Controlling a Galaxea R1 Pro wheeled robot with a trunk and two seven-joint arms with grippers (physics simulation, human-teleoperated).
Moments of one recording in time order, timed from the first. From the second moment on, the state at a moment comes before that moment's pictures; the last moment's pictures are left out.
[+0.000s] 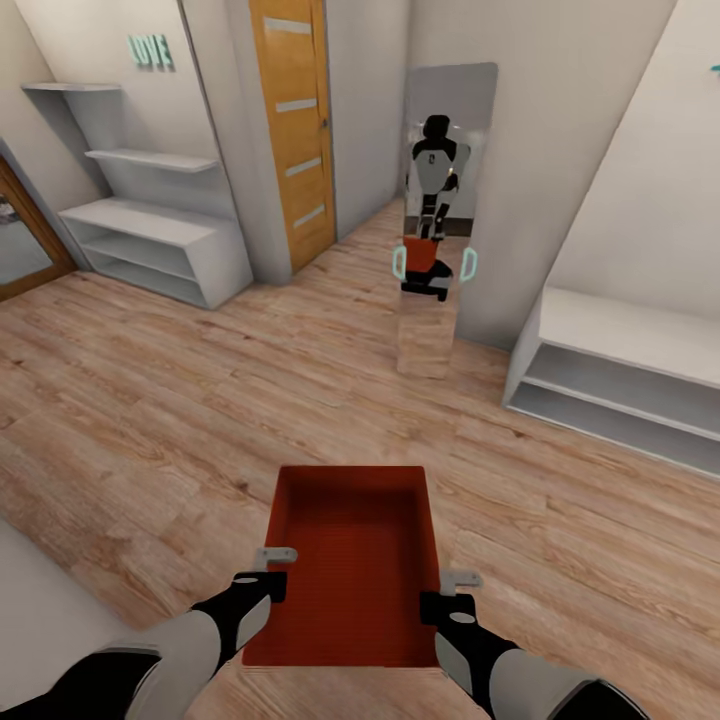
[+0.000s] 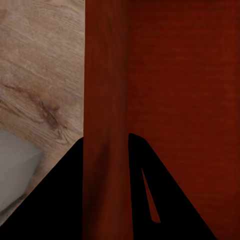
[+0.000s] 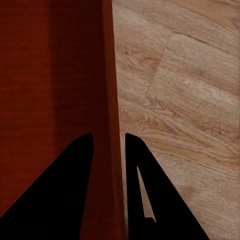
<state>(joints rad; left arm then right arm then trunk) -0.80 -0.10 -0.01 -0.02 0.01 0.04 0.20 -0.71 0.15 0.46 -0.04 -0.46 -0.12 -0.25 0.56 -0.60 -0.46</state>
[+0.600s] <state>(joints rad) -0.80 -0.10 -0.01 -0.02 0.01 0.04 0.20 -0.71 0.15 0.46 -0.04 -0.46 -0.12 -0.25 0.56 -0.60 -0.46</state>
